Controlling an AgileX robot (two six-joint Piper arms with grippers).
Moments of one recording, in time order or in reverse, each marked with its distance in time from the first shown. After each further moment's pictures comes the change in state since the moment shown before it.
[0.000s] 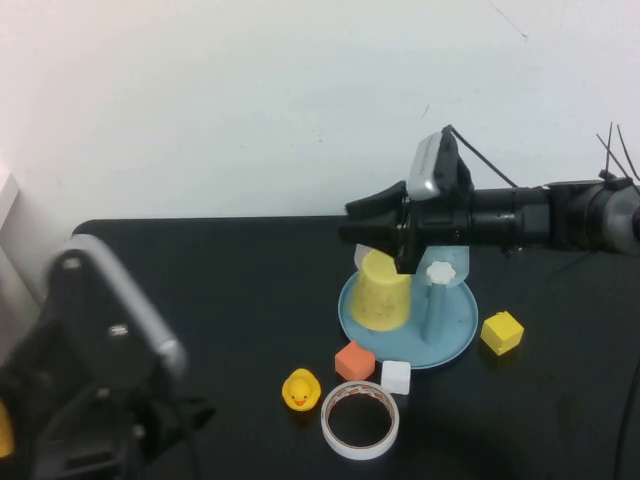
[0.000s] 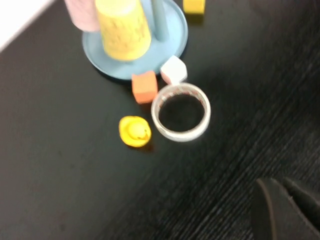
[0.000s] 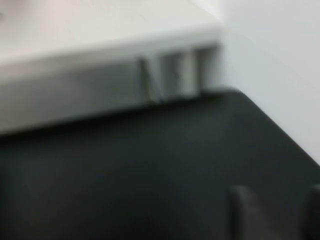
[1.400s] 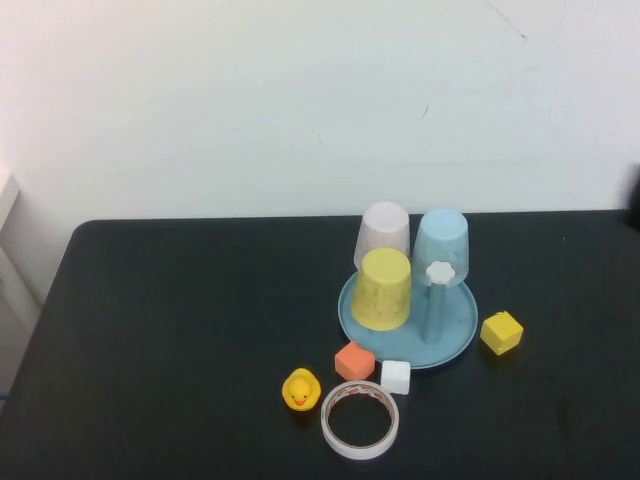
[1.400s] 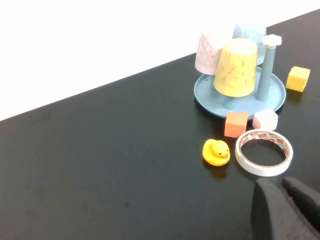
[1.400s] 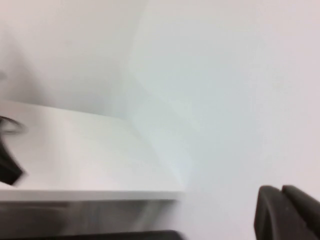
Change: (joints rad) right arm -0.110 -1.573 0.863 -0.102 -0.050 0.287; left arm 0.000 -0.800 0.435 0.423 -0.006 -0.563
